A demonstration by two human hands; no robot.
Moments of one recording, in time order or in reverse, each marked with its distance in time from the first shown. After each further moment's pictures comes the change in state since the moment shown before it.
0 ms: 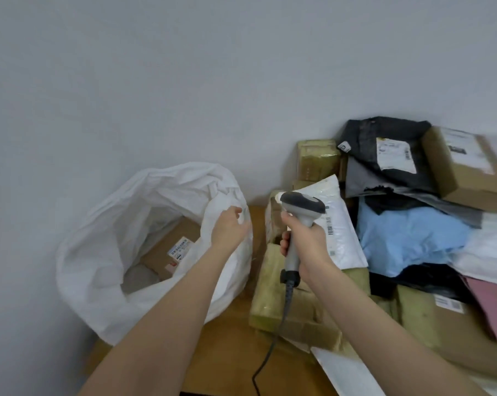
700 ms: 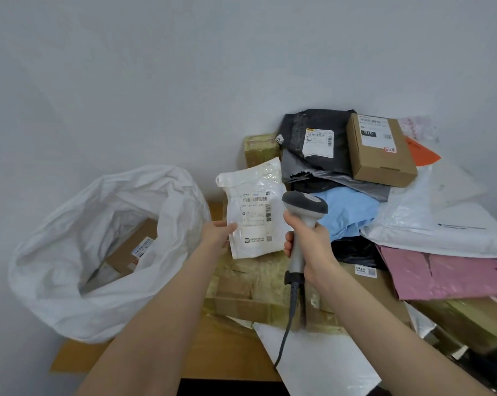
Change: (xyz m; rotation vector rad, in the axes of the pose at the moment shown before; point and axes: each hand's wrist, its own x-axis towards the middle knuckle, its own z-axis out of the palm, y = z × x) left_hand -0.060 0.076 0.088 -0.625 -0.052 -0.386; right_hand -0.028 -0.037 -0.160 0.110 -0.020 0.000
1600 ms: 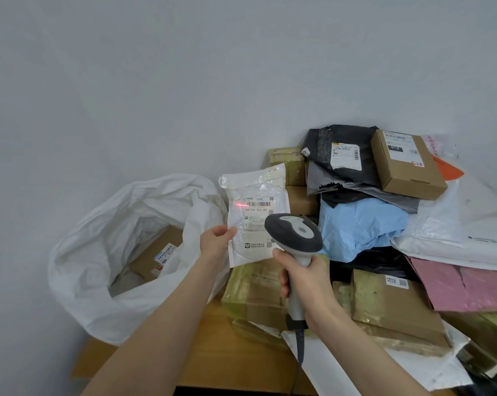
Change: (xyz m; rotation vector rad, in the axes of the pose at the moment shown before) left_hand -0.005 -0.004 -0.070 -0.131 0.079 0.168; right_hand -0.065 0.049 0.053 -0.230 -0.098 -0.139
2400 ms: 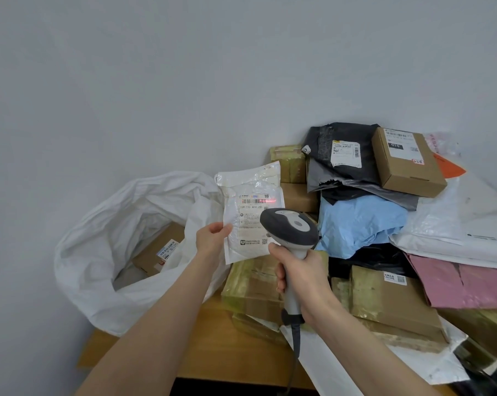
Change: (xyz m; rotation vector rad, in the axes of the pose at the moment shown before) left_hand -0.001 -0.001 -0.010 0.064 0.036 0.010; right_hand -0.004 -0.002 0.000 0.000 -0.039 -0.005
